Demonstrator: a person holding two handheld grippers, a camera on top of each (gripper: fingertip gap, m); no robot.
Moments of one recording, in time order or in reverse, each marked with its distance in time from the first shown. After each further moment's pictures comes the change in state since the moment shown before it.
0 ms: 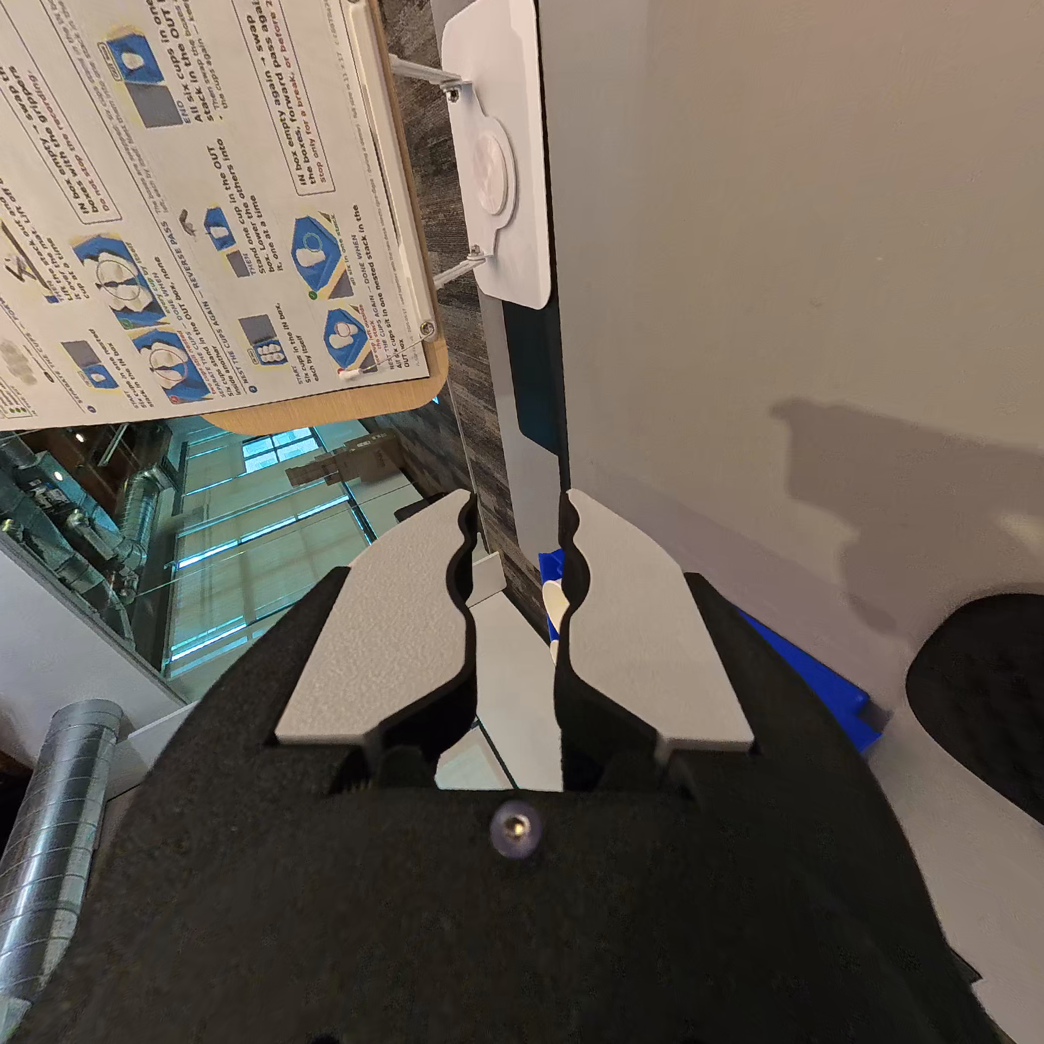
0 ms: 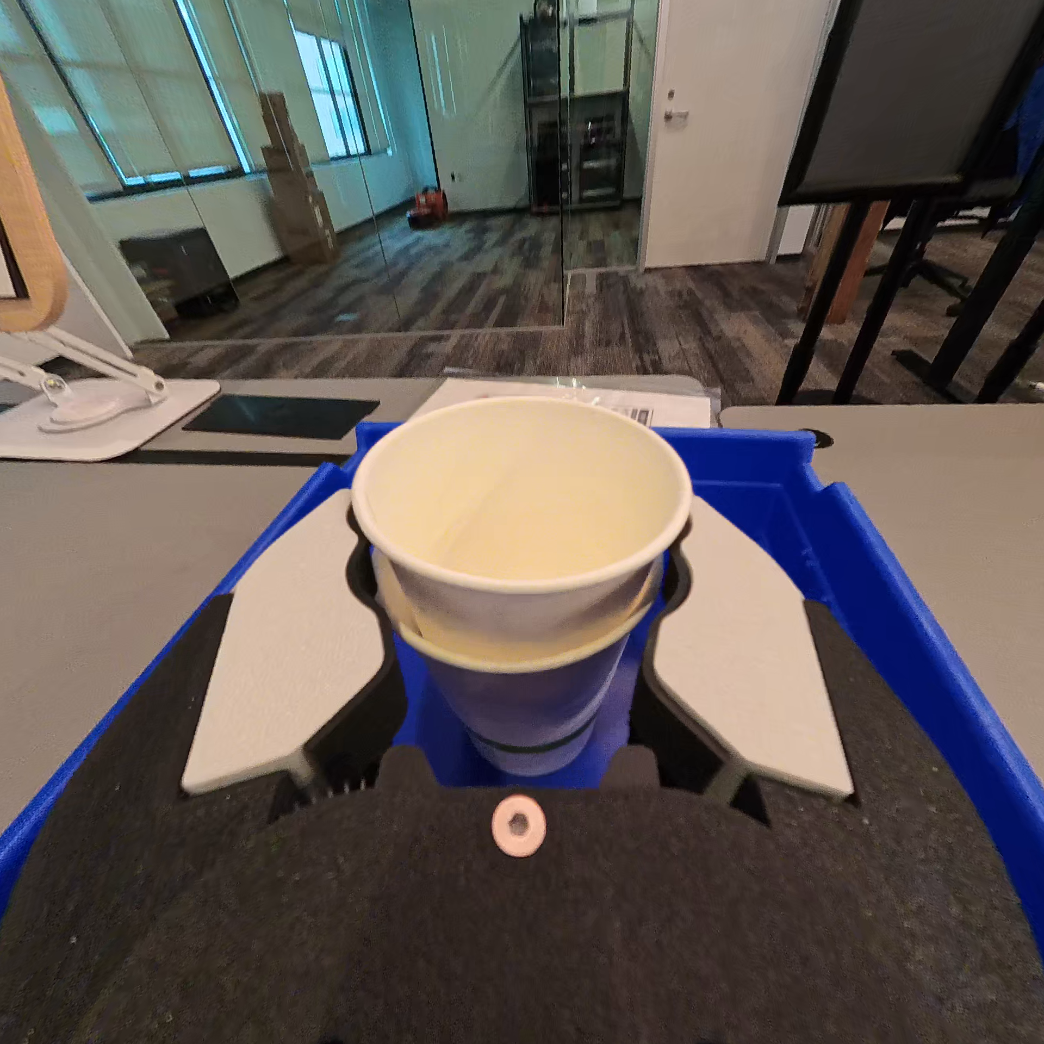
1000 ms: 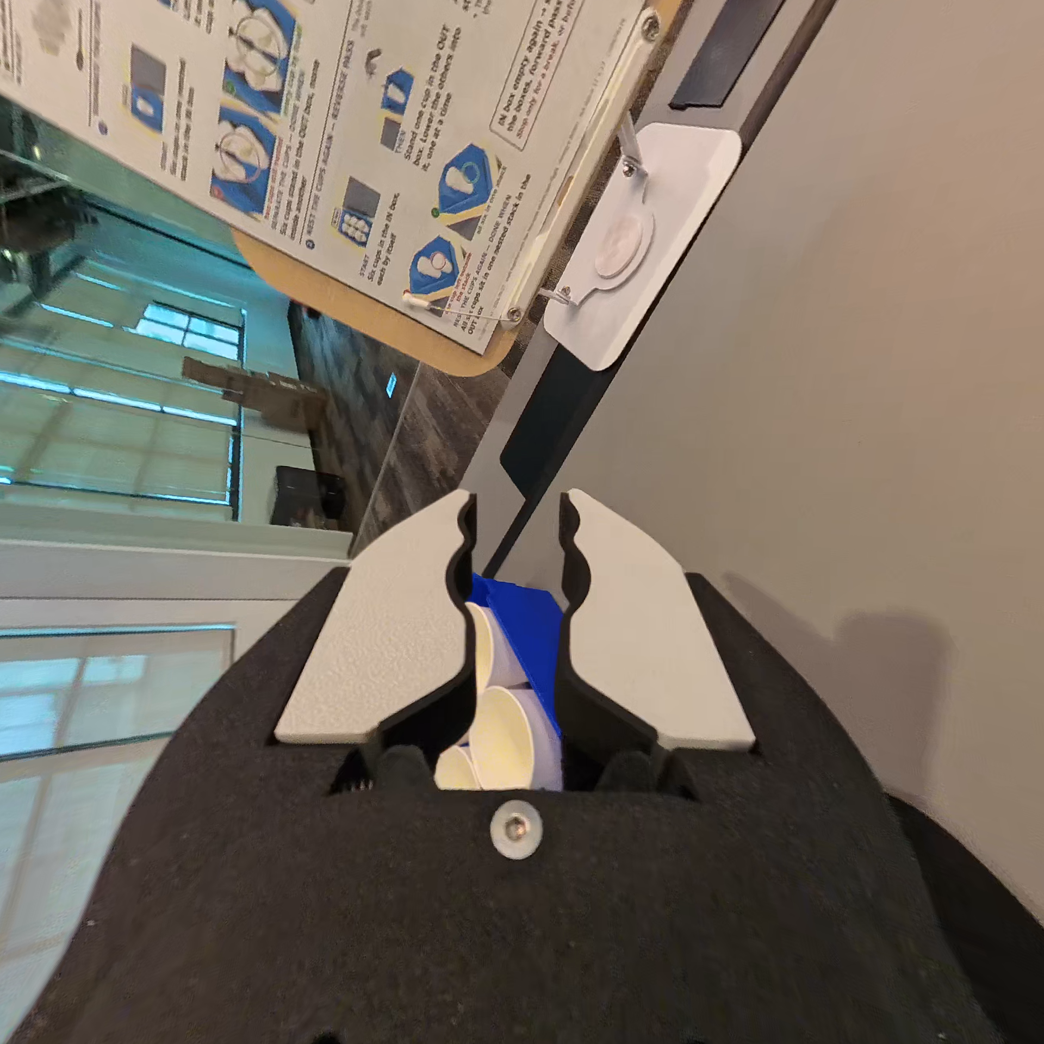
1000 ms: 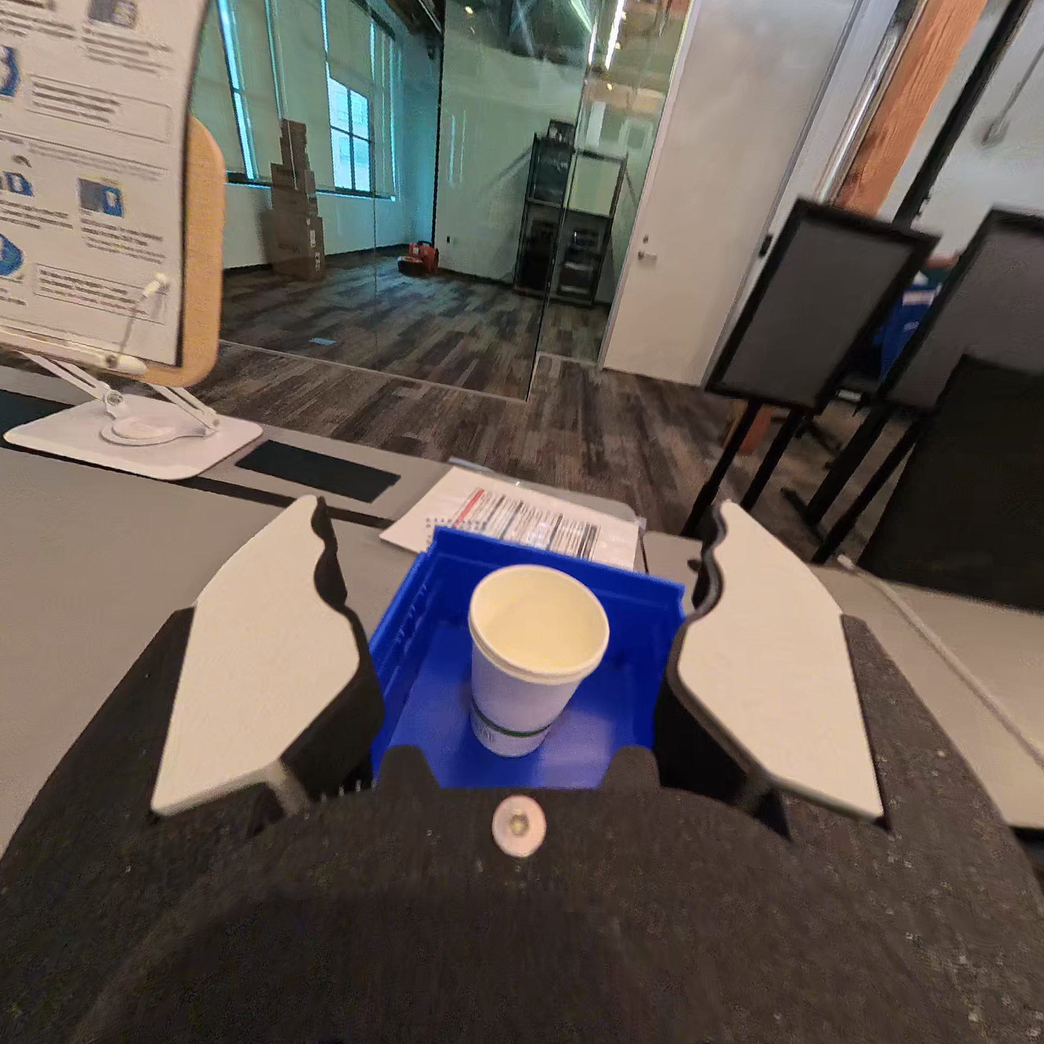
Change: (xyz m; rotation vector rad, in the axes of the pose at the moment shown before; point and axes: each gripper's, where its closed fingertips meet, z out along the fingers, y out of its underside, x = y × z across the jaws) left arm -0.039 0.034 0.003 0.137 -0.069 -0.593; right arm -0.050 -0.114 -0.104 0.116 0.035 -0.250
